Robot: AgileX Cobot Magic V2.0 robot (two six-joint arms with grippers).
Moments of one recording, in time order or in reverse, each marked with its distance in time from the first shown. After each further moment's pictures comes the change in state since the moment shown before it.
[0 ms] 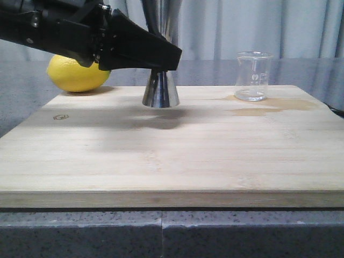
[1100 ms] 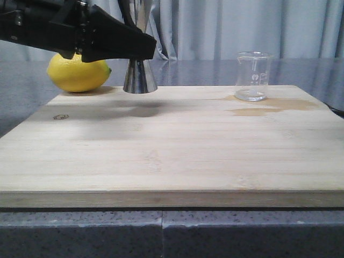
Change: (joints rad) left arm 0.085 0.000 0.000 -0.041 0.000 0.091; right arm 0.000 -0.073 0.004 -0.203 0.108 0.154
